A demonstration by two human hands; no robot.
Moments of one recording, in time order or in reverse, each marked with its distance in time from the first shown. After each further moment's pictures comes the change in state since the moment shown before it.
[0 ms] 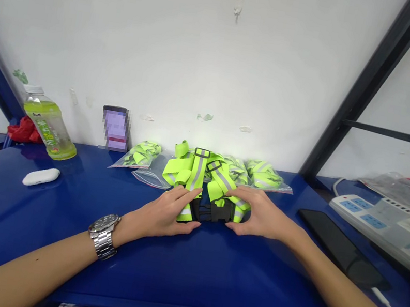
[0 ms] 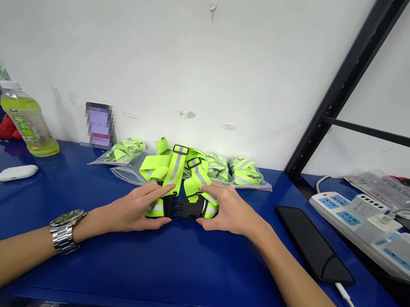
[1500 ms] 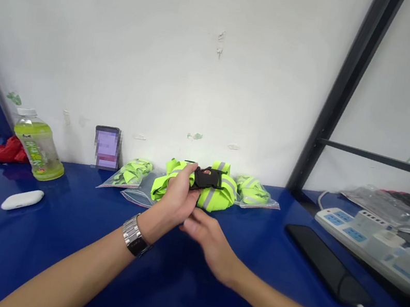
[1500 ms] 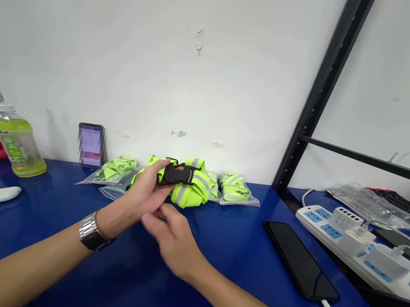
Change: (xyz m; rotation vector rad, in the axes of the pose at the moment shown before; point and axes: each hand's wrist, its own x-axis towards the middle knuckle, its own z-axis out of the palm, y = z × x) left_hand 0.124 0.053 -0.032 -1.733 0.914 -0.941; right_hand 0.023 -0.083 0.043 0.998 0.189 0.092
